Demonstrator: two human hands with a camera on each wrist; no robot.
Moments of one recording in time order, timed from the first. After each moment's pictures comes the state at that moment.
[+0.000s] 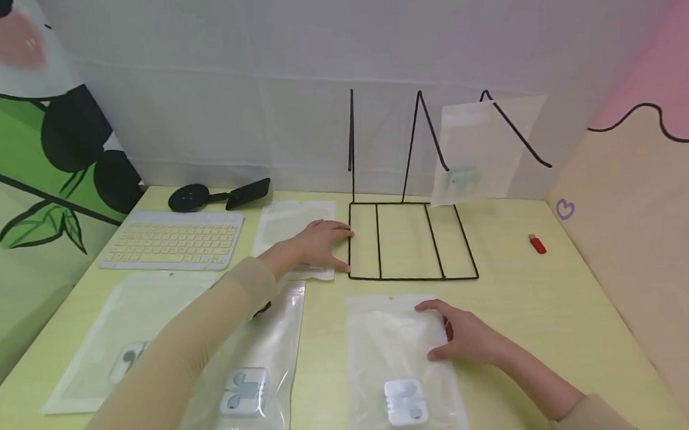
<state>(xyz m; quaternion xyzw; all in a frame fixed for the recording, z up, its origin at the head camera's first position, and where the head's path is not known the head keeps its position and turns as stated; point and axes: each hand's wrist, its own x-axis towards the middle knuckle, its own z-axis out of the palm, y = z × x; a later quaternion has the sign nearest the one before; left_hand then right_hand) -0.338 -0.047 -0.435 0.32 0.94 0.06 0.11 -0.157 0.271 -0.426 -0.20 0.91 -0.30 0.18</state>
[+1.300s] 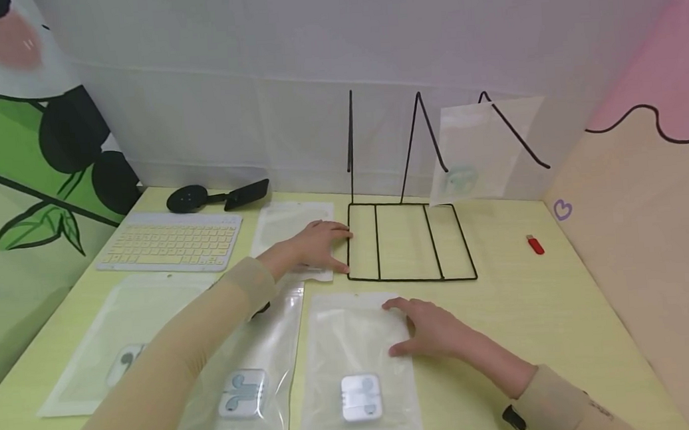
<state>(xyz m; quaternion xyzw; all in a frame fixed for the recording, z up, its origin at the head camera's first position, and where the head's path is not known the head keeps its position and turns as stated) -0.336 -0.046 -0.431 0.32 0.94 0.07 0.12 -0.169 0.214 -0.420 -0.22 0.94 -0.19 0.16</state>
